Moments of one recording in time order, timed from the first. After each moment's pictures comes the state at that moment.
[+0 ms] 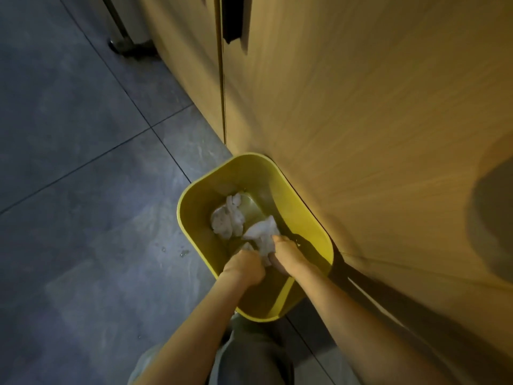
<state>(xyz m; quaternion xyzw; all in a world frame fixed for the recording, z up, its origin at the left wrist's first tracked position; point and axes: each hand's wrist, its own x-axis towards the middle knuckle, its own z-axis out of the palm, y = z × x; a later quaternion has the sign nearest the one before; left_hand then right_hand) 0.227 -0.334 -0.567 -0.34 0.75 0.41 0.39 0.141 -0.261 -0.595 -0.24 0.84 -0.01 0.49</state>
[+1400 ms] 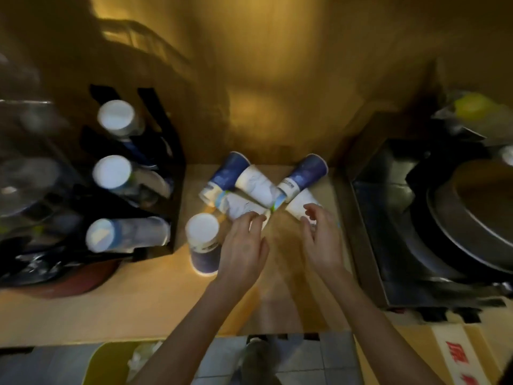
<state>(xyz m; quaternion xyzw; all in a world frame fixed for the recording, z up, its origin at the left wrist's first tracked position) 0.026 -0.021 -0.003 0.18 0.94 0.28 -0.04 0.033 0.142 -0.013 0.12 0.91 -0.37 -0.15</state>
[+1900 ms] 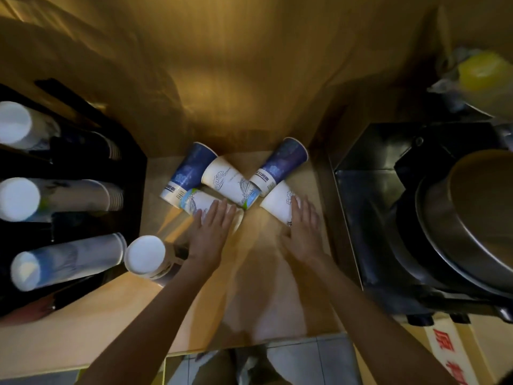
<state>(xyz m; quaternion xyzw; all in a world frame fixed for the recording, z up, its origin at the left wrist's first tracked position) -0.049 0.009 -0.061 0.21 0.96 -0.06 0.14 -0.018 0.209 -0.094 0.14 0.97 -0.20 0.09</state>
